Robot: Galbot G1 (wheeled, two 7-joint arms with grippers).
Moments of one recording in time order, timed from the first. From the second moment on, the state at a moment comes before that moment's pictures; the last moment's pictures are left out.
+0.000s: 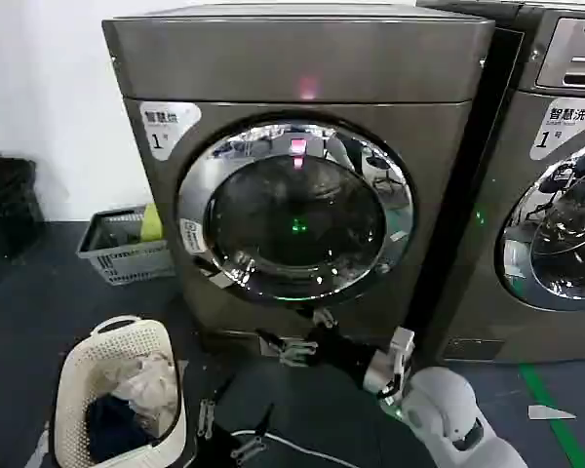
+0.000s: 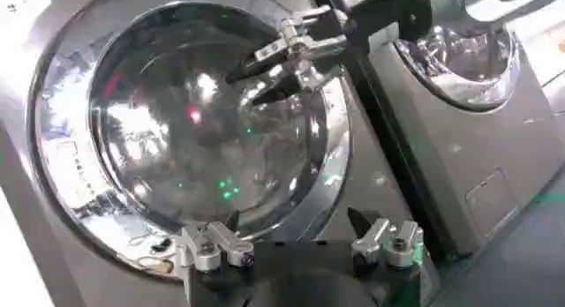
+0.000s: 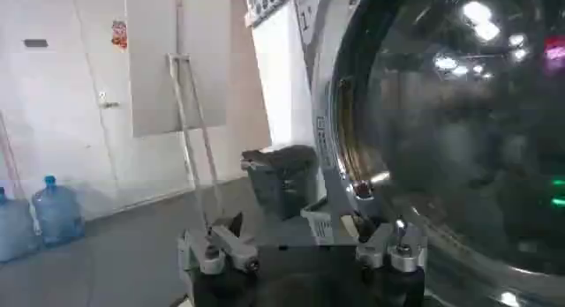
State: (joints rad) left arm 1.69 -1.43 -0.50 -2.01 0.31 -0.43 0.23; right arm -0.92 1.16 0.18 1.97 0.53 -0.33 -0.47
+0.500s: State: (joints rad) left arm 1.70 -1.43 -0.50 -2.02 0.32 -0.43 0.23; right arm -0.80 1.16 0.11 1.83 0.45 -0.16 -0.40
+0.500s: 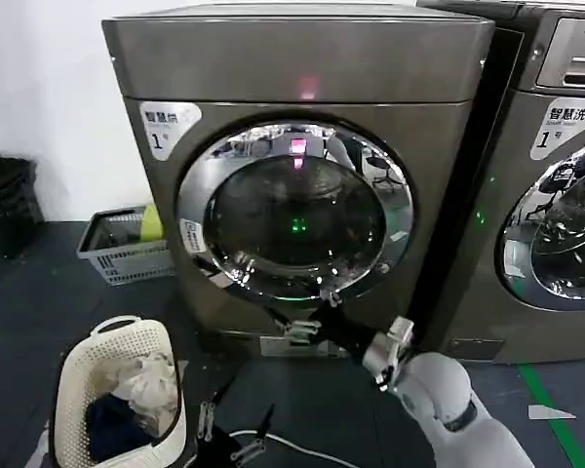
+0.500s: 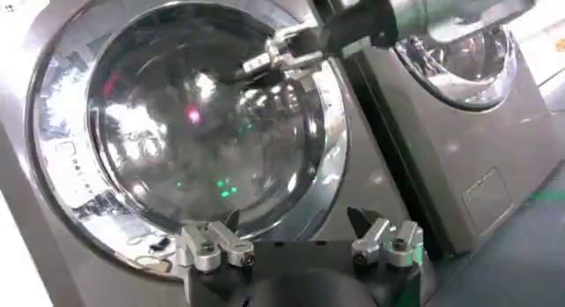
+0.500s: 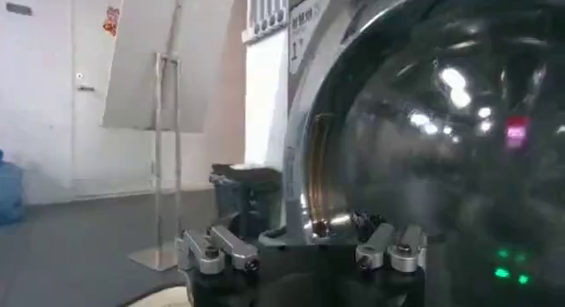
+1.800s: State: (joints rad) left arm 1.73 -1.45 -0.51 -2.05 0.33 -0.44 0.23; right arm -0.52 1.30 -0.10 1.50 0.38 -0.07 -0.34
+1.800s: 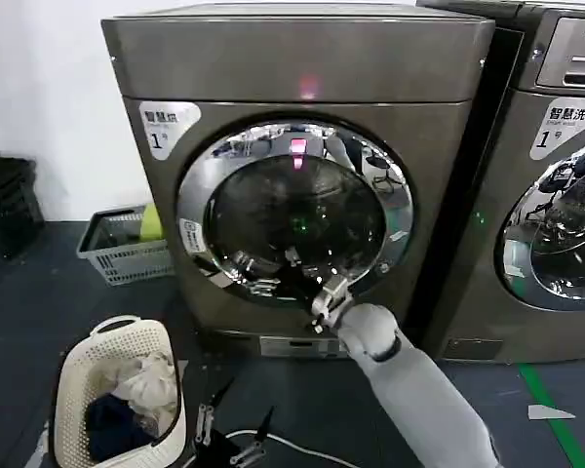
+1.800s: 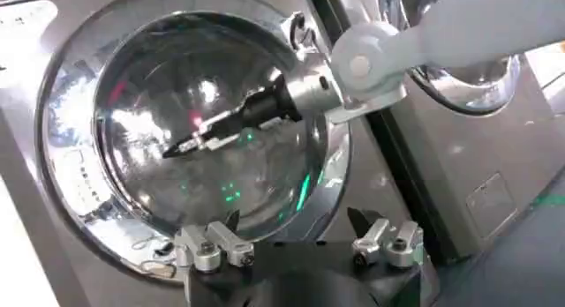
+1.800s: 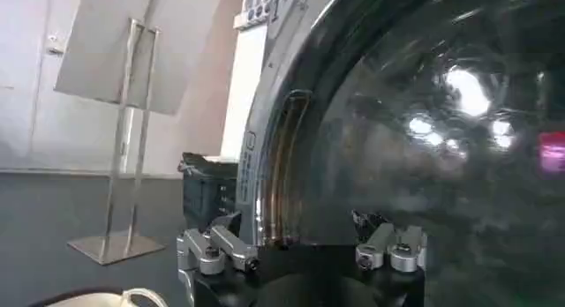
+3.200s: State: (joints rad) left arm 1.77 -1.47 -0.53 -2.06 0.34 -0.46 0.23; right arm -0.39 1.46 -0.18 1.27 0.34 -0.05 -0.35
